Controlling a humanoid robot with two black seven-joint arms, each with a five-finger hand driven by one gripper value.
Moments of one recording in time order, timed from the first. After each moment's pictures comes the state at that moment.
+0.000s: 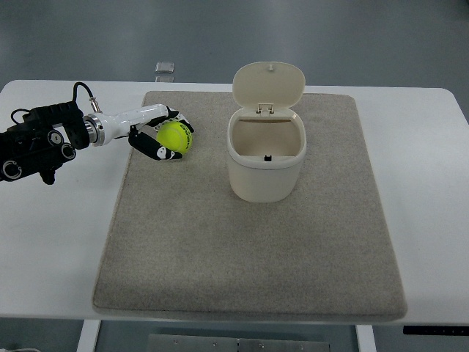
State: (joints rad) left arm -1.14 0.56 0.10 -0.95 0.83 -0.03 -0.32; right arm 0.05 0.00 -0.05 0.20 0.03 -0.12 0.04
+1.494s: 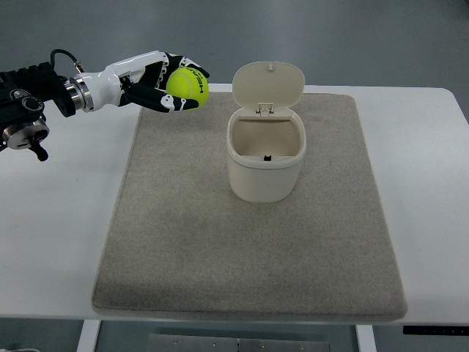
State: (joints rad) left arm -1.19 0.70 -0.10 -1.17 0.48 -0.21 -0.32; right arm 0.05 0.00 -0.05 0.20 0.03 -0.12 0.04
